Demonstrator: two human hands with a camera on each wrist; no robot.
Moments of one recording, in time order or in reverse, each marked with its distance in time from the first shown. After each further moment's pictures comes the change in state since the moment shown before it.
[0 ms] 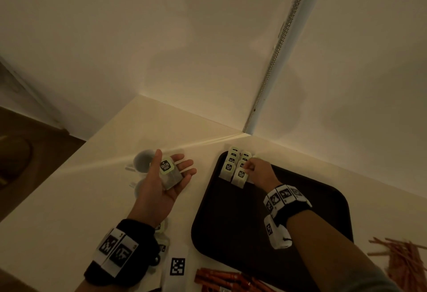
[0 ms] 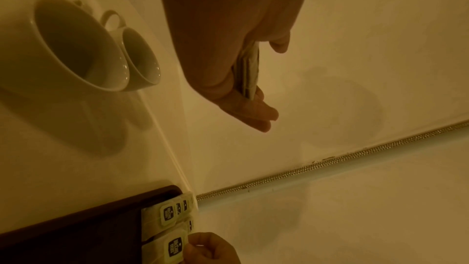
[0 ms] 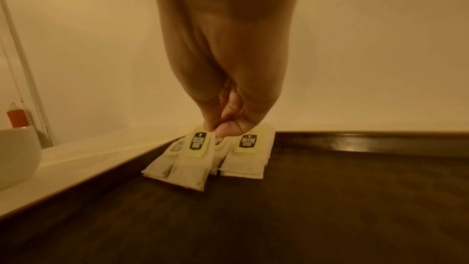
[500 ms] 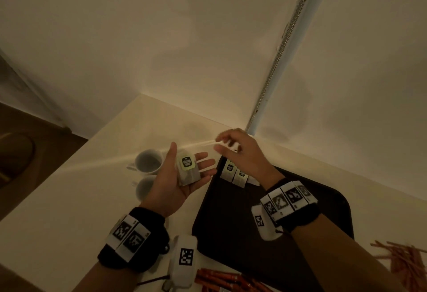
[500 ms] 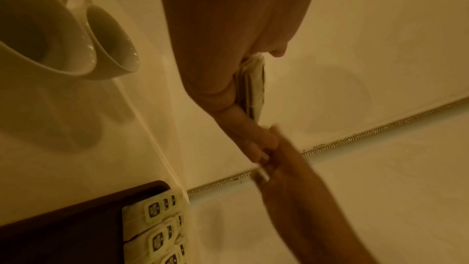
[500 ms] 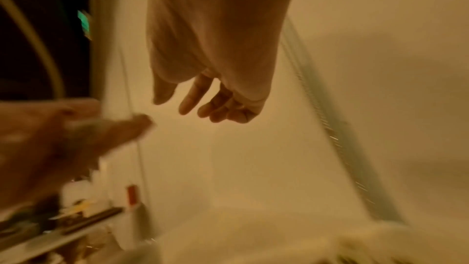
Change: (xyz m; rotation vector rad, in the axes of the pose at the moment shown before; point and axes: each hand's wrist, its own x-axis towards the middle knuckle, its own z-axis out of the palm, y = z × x) left_hand 0.001 0.002 0.019 0.139 -0.164 -0.171; right_hand -0.043 -0.103 -0.030 0.286 0.068 -0.585
